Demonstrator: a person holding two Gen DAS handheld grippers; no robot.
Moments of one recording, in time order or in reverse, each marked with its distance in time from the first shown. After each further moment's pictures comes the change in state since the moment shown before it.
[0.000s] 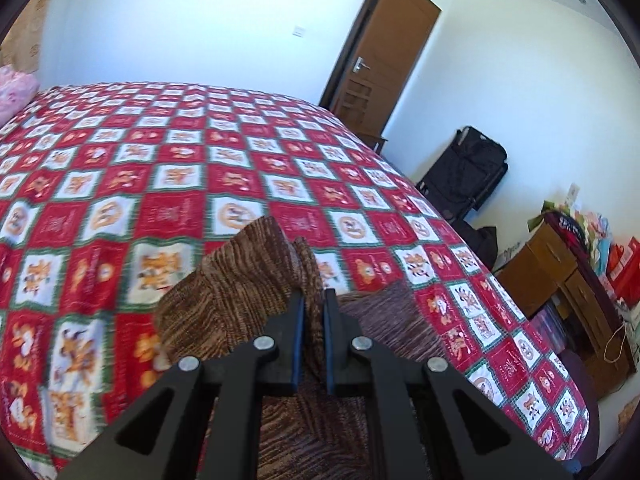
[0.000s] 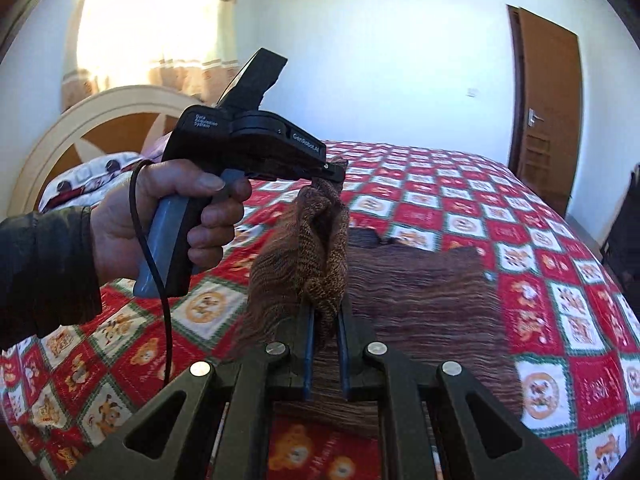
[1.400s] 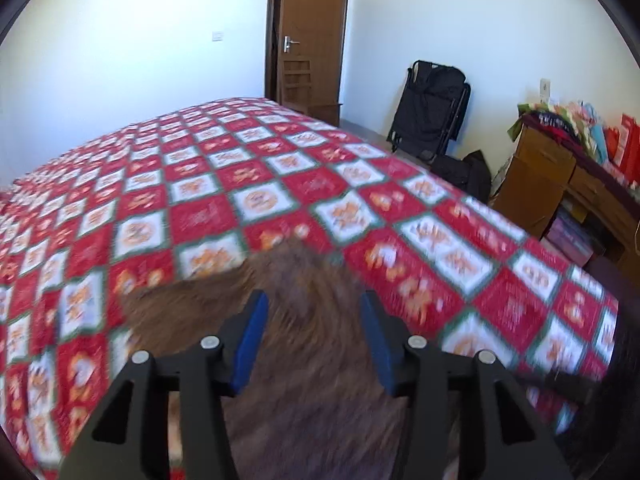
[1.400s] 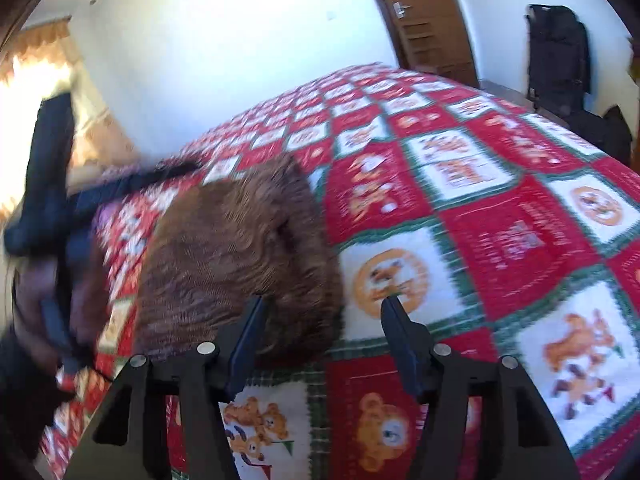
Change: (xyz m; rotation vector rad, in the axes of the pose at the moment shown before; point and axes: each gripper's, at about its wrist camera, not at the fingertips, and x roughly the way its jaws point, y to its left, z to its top) left arm 0.019 -0.127 -0.060 0.334 0.048 0.073; right arm -0.024 -0.165 -0.073 0.507 0.126 -0.162
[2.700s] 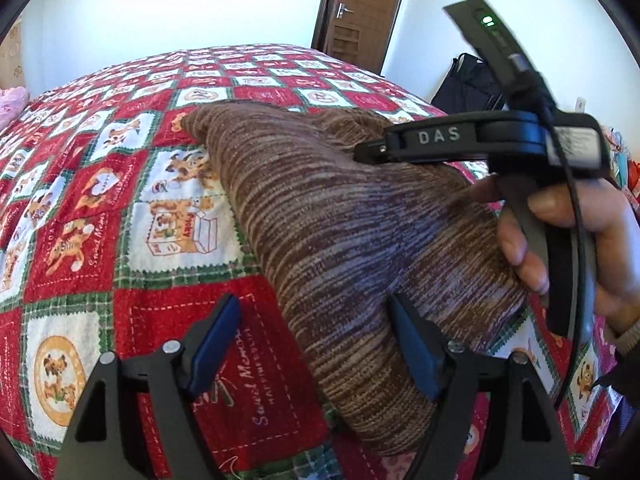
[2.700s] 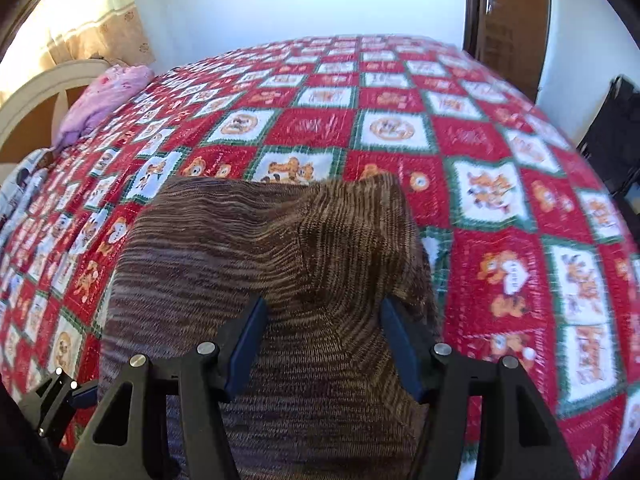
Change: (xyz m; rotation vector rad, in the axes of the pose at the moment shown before) left arm 0.003 0.039 -0.108 -0.206 0.103 0.015; right arm 0.146 0.110 0.091 -0.351 0.220 -0.062
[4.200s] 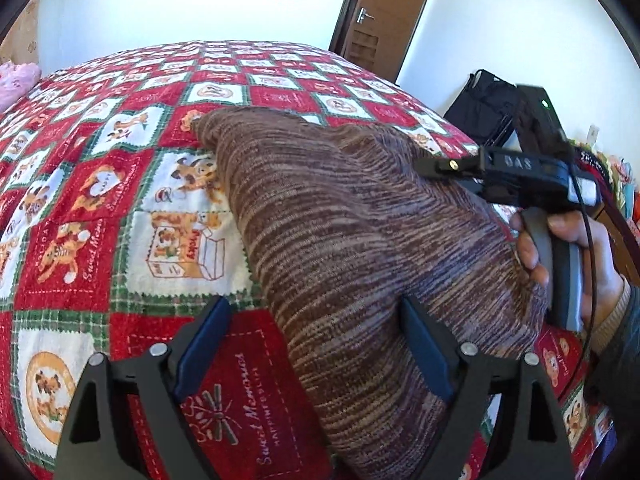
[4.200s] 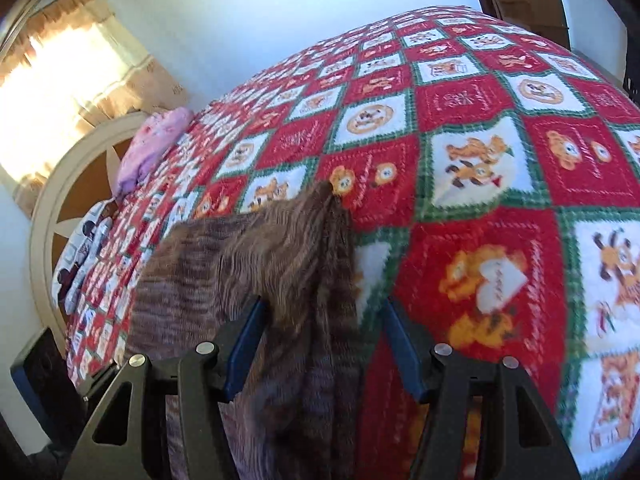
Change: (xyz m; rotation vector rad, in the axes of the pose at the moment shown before) left arm 0.012 0.009 0.016 -0.079 -0.002 0.005; right arm 0.039 -0.104 0.007 0.185 0.015 0.385
